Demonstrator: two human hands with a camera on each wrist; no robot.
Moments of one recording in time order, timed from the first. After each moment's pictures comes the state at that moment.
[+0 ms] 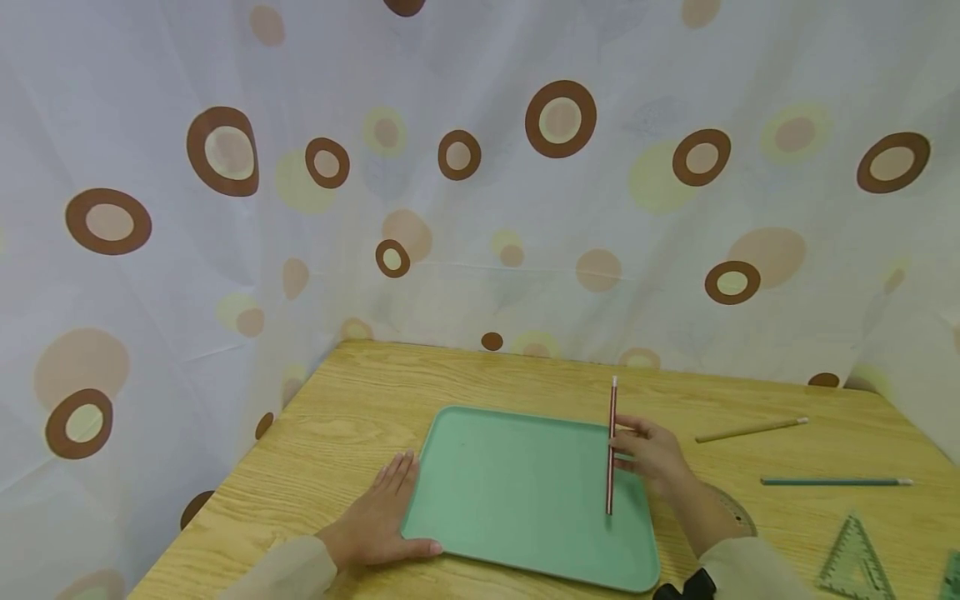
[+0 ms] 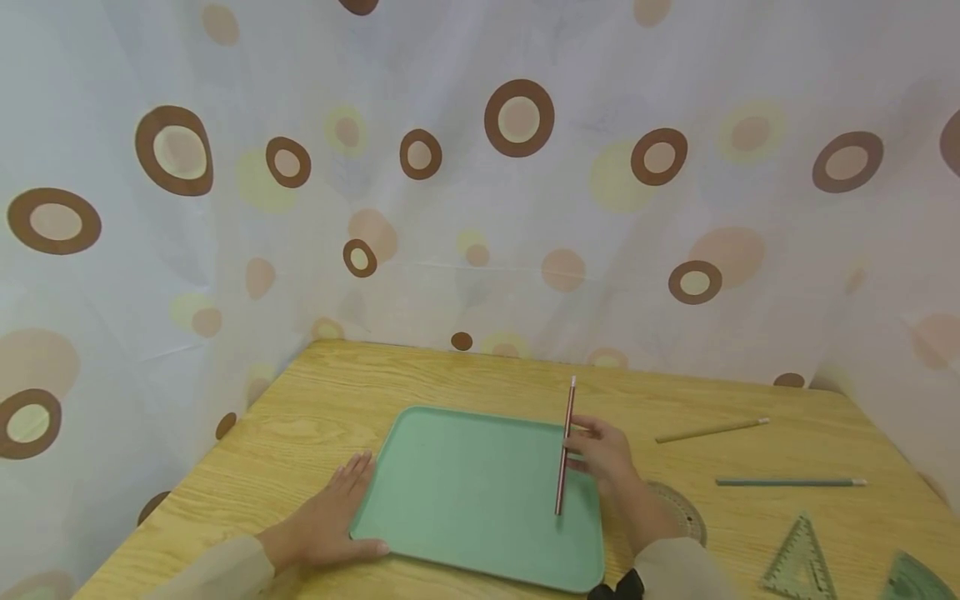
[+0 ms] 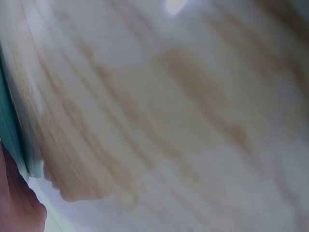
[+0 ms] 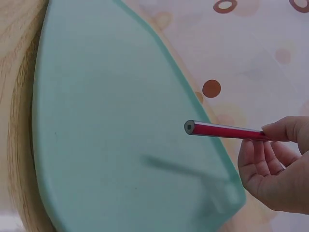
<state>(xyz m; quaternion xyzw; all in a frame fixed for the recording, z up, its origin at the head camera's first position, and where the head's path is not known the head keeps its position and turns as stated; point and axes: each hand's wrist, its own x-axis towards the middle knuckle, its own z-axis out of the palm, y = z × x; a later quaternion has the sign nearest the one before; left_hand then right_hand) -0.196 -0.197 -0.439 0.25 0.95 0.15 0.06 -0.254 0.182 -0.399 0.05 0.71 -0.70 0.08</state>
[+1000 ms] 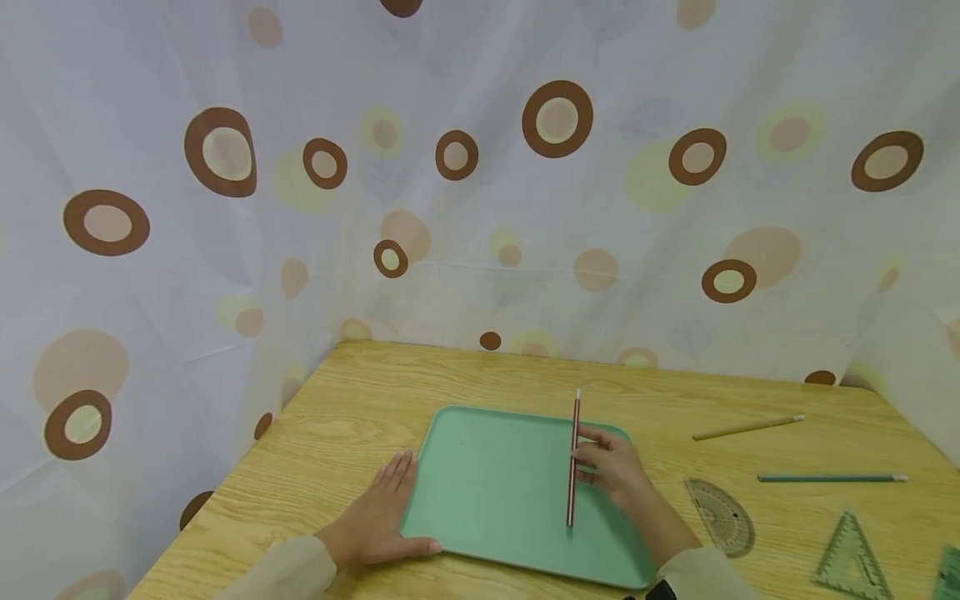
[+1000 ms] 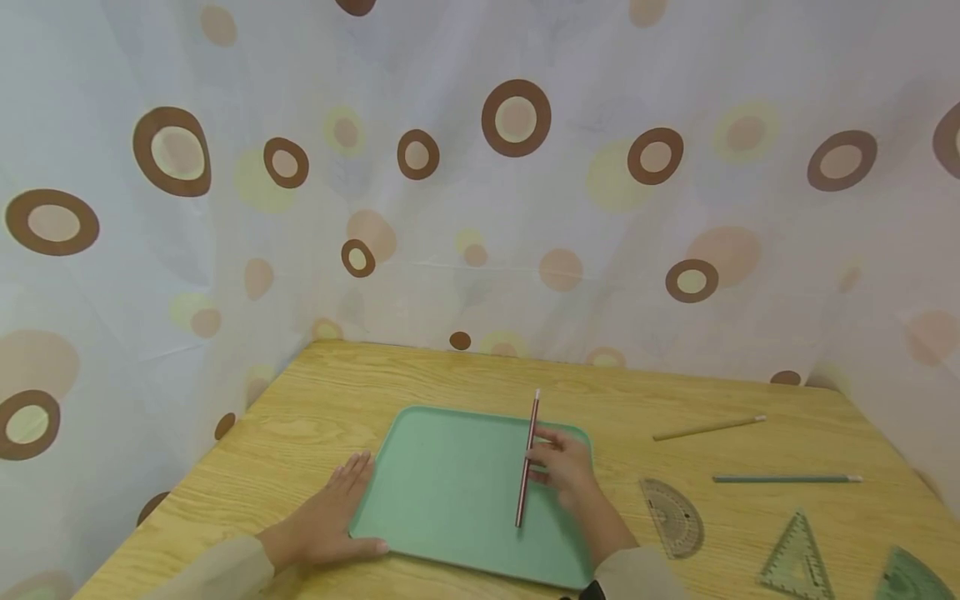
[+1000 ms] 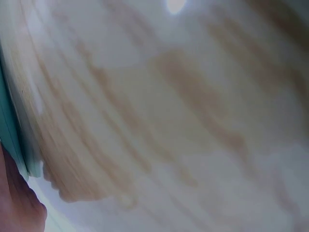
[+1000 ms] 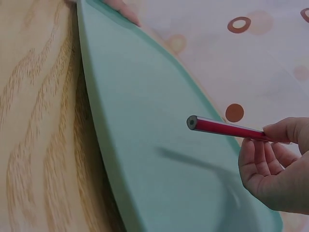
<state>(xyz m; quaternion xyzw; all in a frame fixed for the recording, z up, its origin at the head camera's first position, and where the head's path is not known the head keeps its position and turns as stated) -0.197 -0.197 -0.442 0.24 0.96 0.16 0.06 -0.247 0.140 -0.418 0.04 0.68 -0.72 0.09</state>
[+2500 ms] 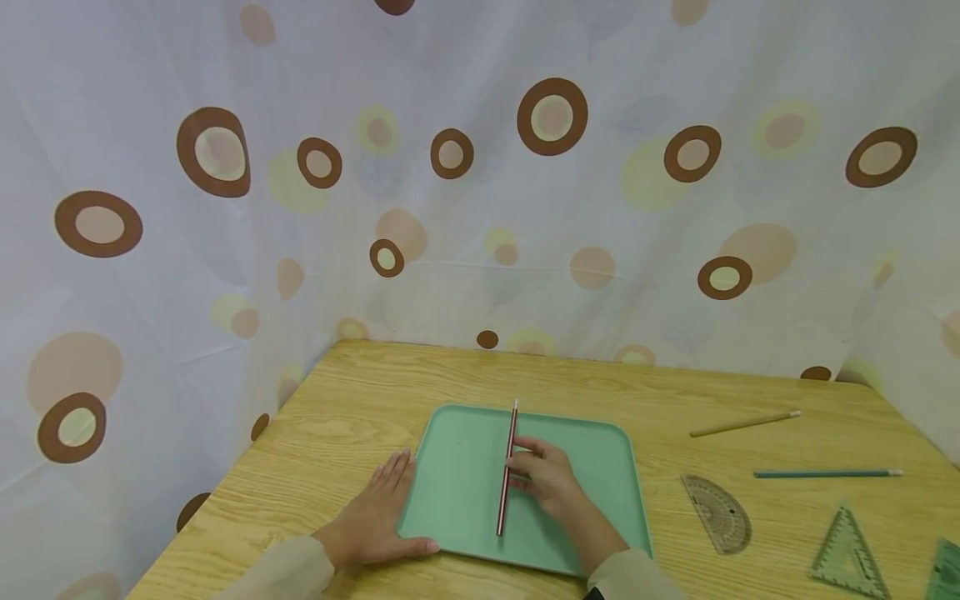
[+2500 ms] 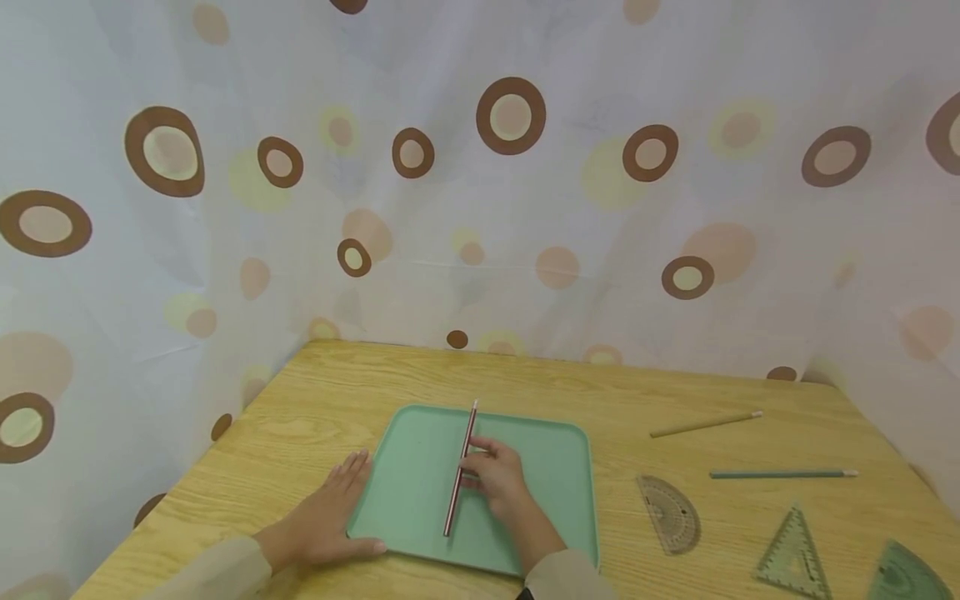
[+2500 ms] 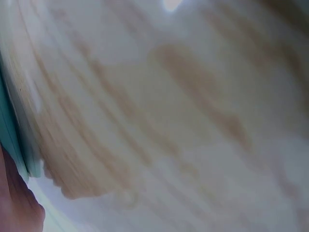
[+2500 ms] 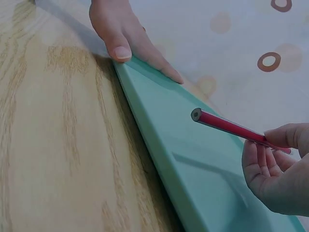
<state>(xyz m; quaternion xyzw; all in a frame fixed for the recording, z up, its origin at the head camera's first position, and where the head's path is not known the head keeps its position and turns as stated) -0.196 -0.195 -0.439 0.25 0.96 0.13 0.05 -0.237 0.059 -0.428 0.06 0.64 -0.76 0.08</state>
